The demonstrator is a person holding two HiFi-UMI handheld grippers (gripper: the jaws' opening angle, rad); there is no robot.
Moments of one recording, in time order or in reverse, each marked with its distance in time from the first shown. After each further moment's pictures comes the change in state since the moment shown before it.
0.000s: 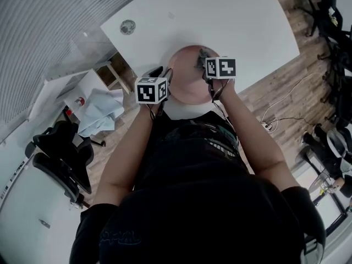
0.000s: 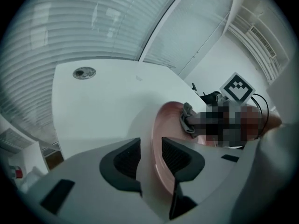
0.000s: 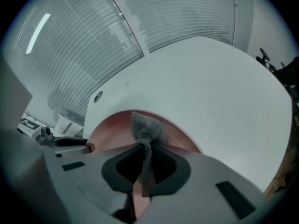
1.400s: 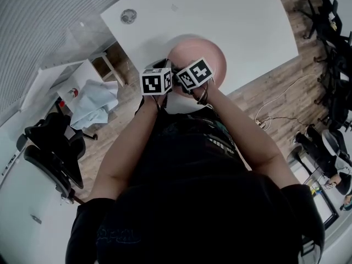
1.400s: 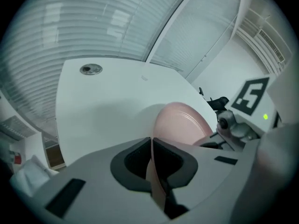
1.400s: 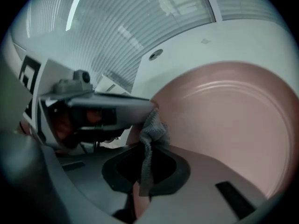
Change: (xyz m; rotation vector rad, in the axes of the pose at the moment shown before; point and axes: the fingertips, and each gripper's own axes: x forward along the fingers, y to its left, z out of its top) left arm 0.009 0.000 -0.004 -0.077 -0.036 0.061; right arm 0.030 0.135 -0.086 -0.387 0.296 0.392
